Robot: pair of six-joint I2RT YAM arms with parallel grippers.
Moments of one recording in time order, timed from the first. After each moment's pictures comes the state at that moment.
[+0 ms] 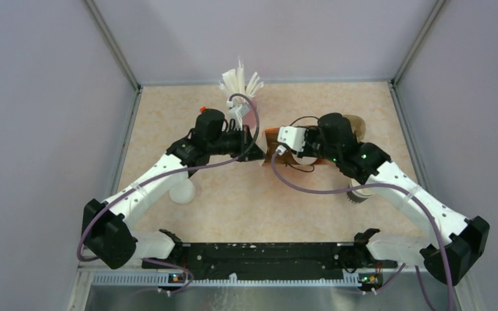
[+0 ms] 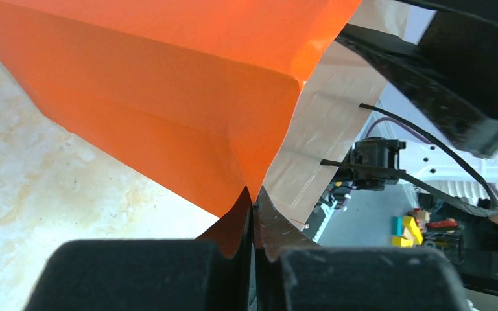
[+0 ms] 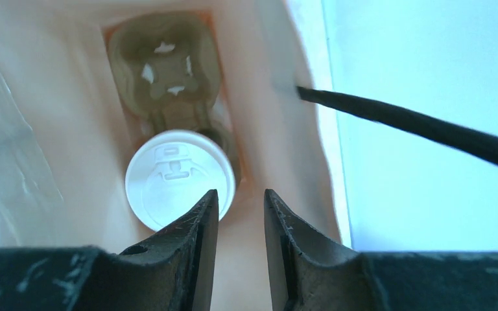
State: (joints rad) left arm -0.60 1.29 1.07 -0.26 0.54 -0.55; right arm 0.67 1.15 1.10 -0.54 0.03 -0.93
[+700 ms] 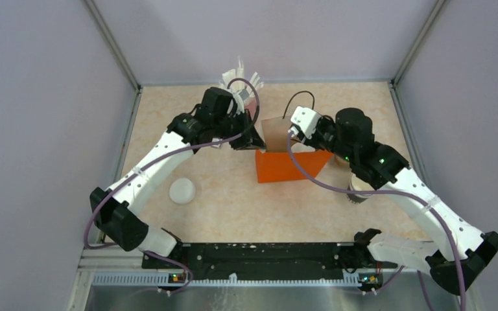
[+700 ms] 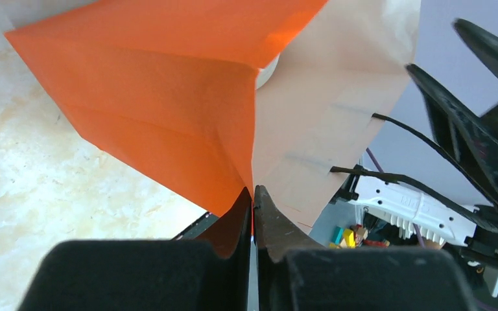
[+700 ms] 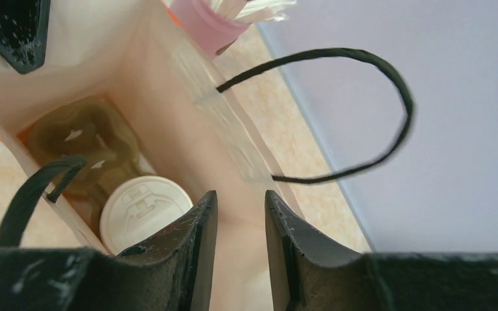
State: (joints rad) left arm -0.60 1.44 1.44 -0.67 0.47 -0.74; right arm 0.67 1.06 1.18 -0.49 0.02 -0.70
